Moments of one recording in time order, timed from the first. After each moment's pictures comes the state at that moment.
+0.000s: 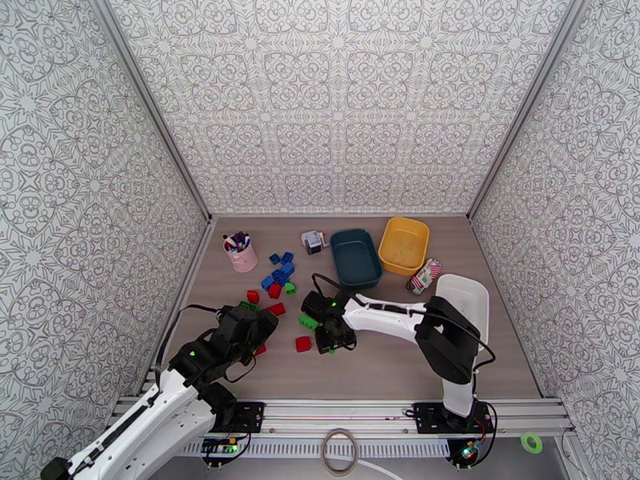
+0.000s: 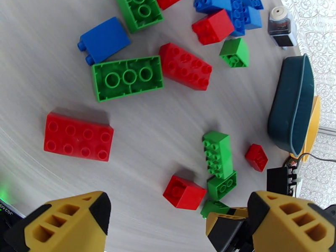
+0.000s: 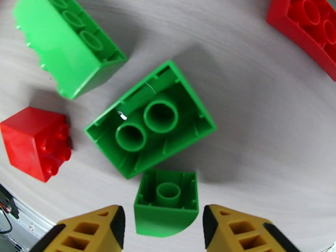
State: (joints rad) left arm -0.58 0.67 0.54 -0.79 -0.13 -1.39; right arm 1.04 1.92 1.35 -0.90 -0.03 0.71
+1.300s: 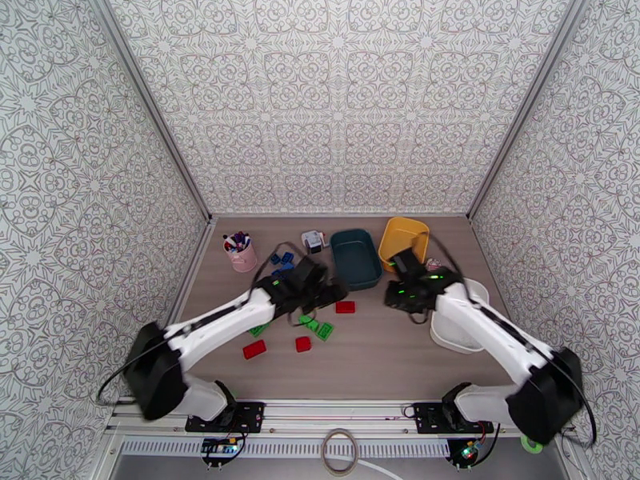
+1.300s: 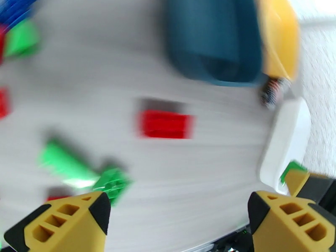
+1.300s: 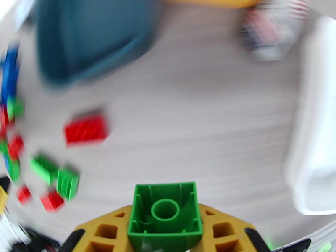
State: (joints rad) left arm -0.81 1.58 1.25 -0.53 0.07 -0.99; right arm 0.40 1.27 1.10 -0.97 0.07 0.73
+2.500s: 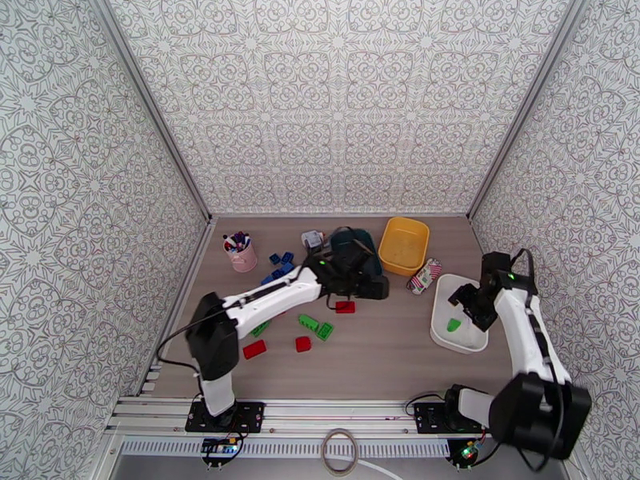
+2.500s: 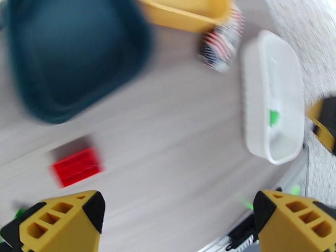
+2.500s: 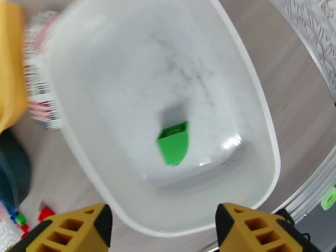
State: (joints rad) left arm -0.86 1.79 1.54 -0.66 0.07 -0.71; right arm -0.26 1.19 1.04 -1.10 -0.05 0.58
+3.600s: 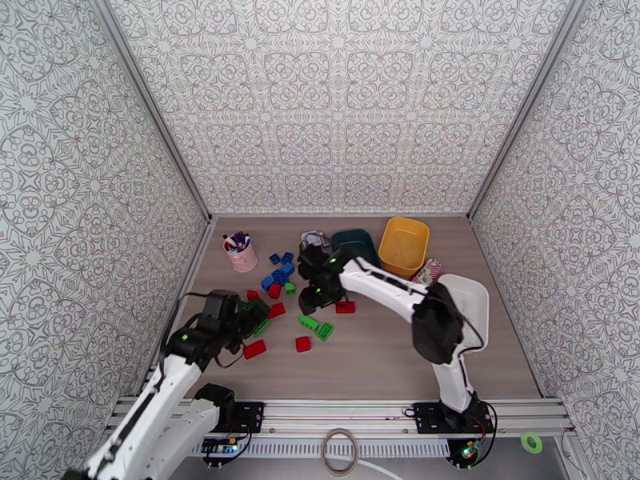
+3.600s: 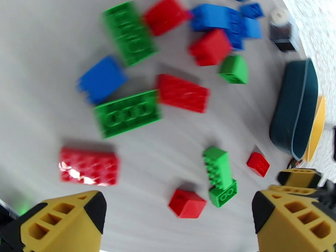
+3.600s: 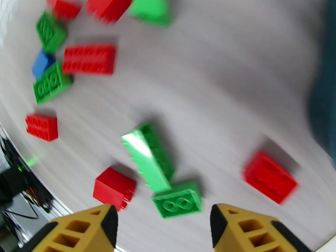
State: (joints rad) left arm -0.20 0.70 0.61 -0.86 0.10 -1.07; right arm 0.91 2.11 1.86 -1.05 -0.15 0.34
